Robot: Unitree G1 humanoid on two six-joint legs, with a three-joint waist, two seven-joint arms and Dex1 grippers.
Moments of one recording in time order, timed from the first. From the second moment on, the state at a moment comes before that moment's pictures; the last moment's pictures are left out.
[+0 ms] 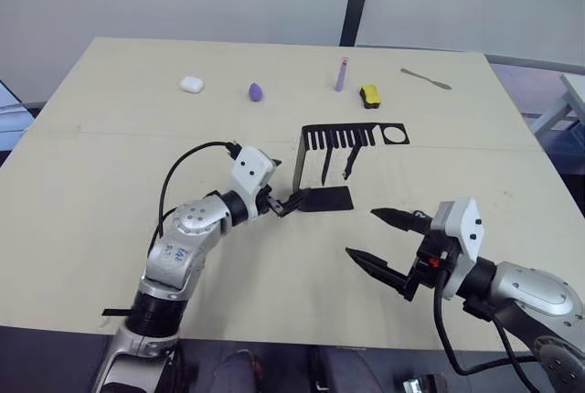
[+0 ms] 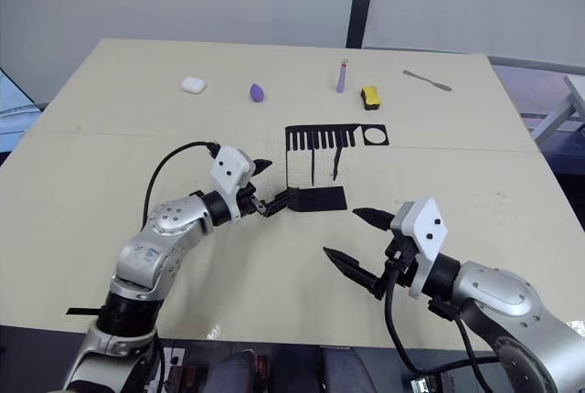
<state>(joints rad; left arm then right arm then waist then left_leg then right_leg) -0.44 0.32 -0.13 -0.25 -0.20 0.58 -0.43 0.09 -0.70 -0.19 -0.82 0.75 0.67 0.57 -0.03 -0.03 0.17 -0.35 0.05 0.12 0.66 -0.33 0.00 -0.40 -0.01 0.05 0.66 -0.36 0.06</state>
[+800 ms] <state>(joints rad) -0.53 0.23 -0.14 -0.06 -0.11 0.39 -0.41 0.02 -0.64 -0.13 -0.75 0.62 0.64 0.54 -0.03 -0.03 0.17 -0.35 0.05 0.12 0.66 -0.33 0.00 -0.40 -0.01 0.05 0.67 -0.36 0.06</state>
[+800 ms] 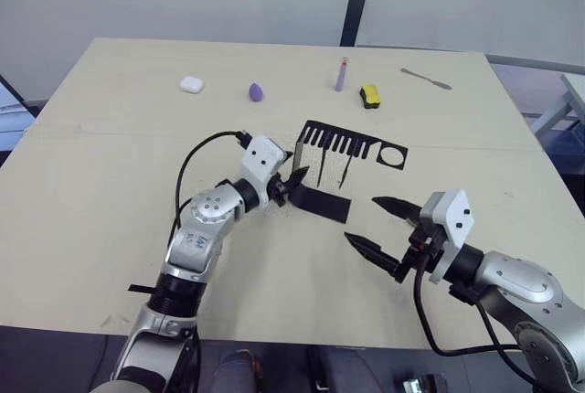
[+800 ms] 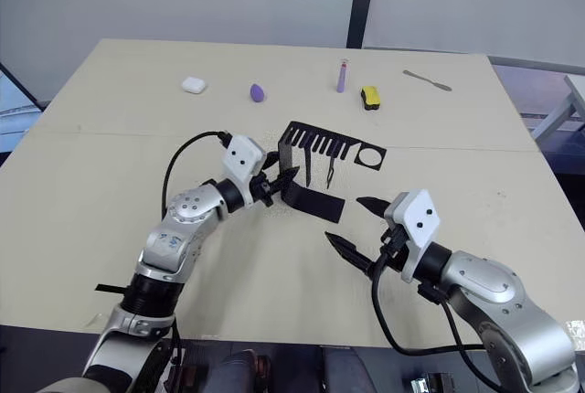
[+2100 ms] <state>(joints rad) -0.45 0.08 -0.17 -0.14 0.04 0.41 -0.14 -0.14 -0.17 0.19 -0.81 0.26 0.76 0.00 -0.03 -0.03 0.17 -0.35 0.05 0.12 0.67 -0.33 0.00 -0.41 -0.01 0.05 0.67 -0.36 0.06</state>
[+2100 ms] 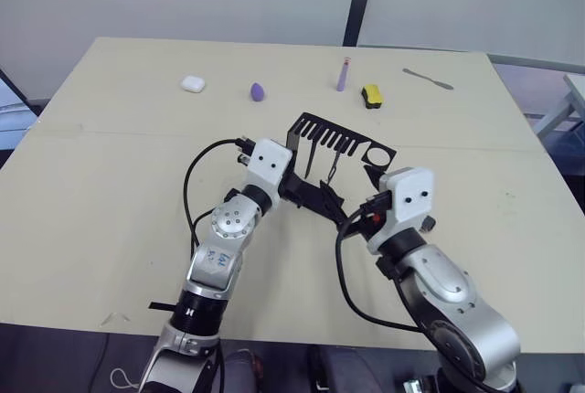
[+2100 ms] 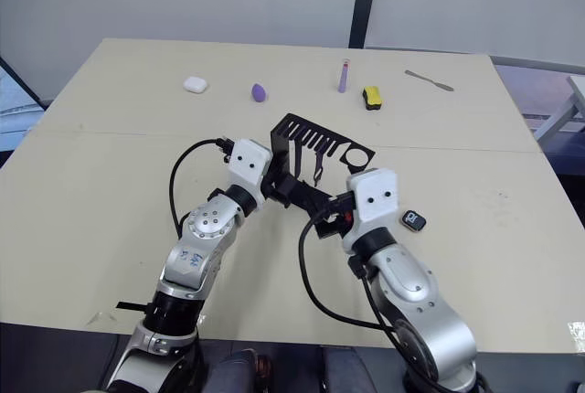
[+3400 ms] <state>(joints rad) -0.47 0.07 -0.17 -0.12 0.05 0.41 -0.14 -0.05 -0.34 0.23 -0.88 0.08 0.70 0.17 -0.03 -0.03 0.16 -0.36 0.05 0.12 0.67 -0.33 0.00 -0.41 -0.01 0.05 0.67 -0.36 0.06</state>
